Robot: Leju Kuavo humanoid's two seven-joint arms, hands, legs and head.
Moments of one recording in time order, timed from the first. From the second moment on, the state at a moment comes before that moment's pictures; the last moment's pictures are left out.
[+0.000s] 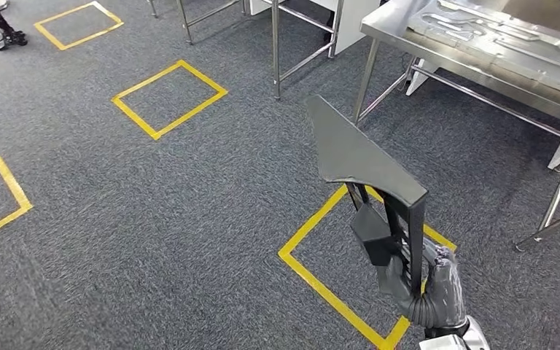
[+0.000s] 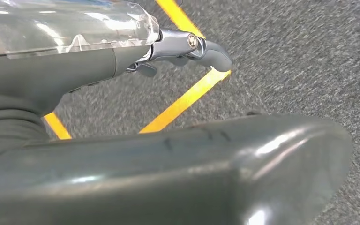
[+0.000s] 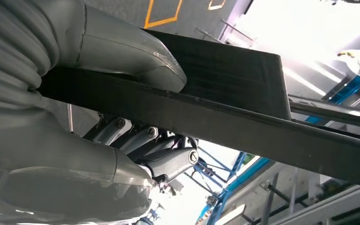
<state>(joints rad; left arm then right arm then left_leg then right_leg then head) -0.01 0.07 0.28 -0.20 -0.23 0.13 -0.49 0.32 -0.08 0.03 -2.01 0.35 -0.24 -0.60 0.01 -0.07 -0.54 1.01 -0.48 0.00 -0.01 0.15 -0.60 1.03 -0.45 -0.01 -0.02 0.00</state>
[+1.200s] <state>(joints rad) -0.06 0.08 0.28 -0.20 -0.21 0.09 -0.40 0.36 -0.15 0.08 -2.00 0.30 -0.38 -0.54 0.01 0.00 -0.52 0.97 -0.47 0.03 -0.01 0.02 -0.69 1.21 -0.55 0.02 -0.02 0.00</state>
